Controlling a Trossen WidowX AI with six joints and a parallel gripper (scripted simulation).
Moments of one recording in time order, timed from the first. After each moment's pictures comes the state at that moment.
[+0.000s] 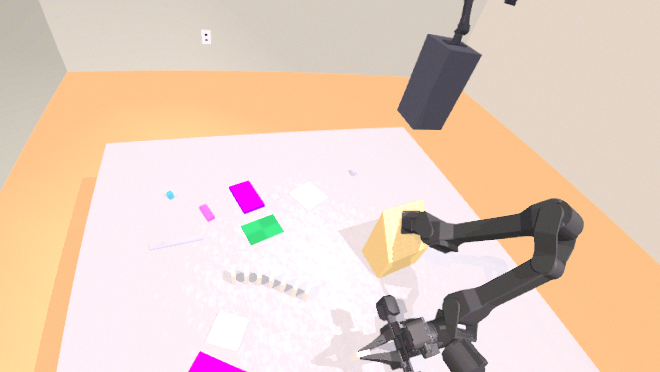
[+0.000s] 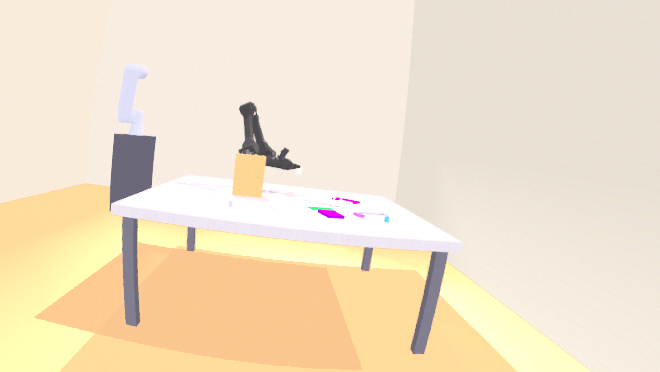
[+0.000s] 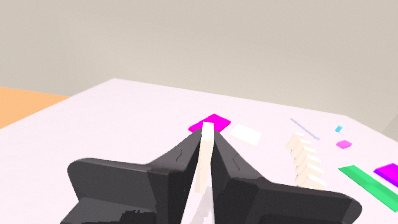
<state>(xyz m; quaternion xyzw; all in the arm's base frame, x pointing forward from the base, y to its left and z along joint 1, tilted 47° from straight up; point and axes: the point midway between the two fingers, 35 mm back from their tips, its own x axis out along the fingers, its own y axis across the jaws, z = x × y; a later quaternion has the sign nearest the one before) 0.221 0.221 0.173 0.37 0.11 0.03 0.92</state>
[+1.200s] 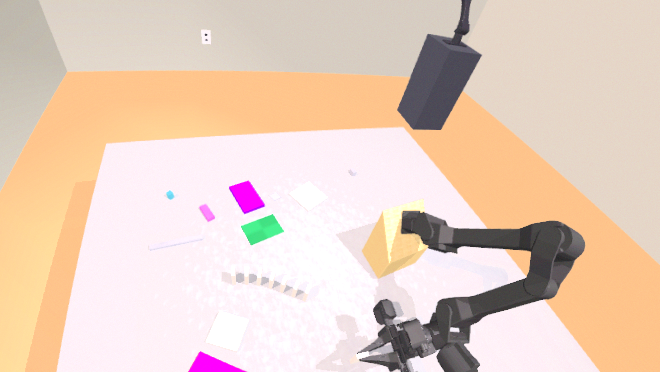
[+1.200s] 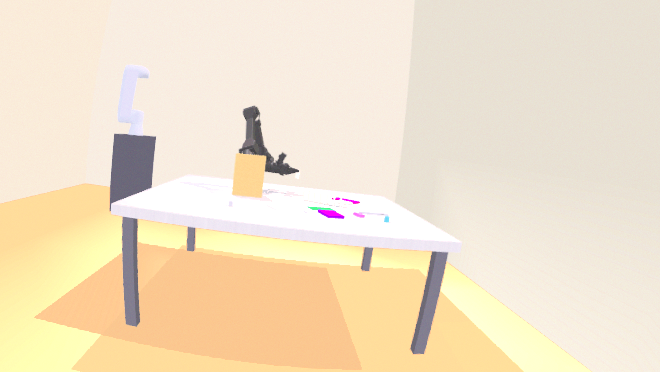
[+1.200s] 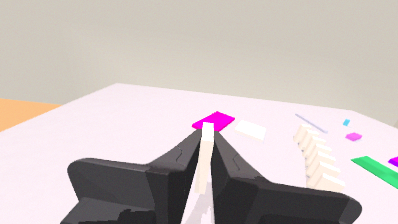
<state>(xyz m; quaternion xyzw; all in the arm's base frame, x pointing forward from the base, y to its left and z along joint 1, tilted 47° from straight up) 0.211 0.238 0.156 0.39 0.09 0.02 0.92</state>
